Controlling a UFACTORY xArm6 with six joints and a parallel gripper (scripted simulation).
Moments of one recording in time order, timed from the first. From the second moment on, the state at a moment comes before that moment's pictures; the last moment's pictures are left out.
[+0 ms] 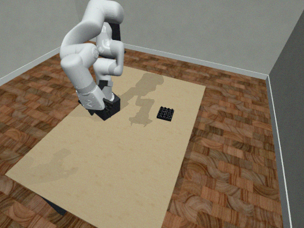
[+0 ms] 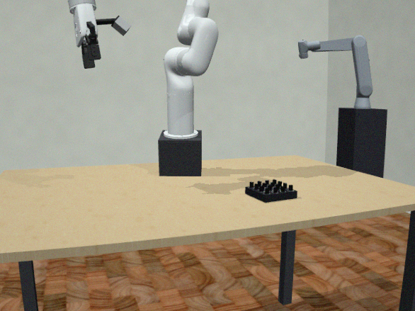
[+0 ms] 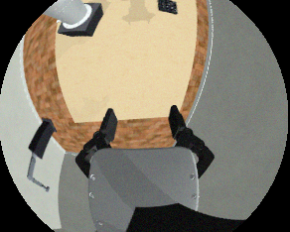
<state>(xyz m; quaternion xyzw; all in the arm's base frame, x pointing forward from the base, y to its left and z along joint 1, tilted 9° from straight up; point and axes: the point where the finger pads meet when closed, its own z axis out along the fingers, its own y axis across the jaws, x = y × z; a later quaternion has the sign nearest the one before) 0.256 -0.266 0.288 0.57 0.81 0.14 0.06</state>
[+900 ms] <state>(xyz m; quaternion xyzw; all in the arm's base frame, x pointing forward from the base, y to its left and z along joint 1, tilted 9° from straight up) 0.263 -0.265 0.284 0.54 0.83 0.14 0.06</state>
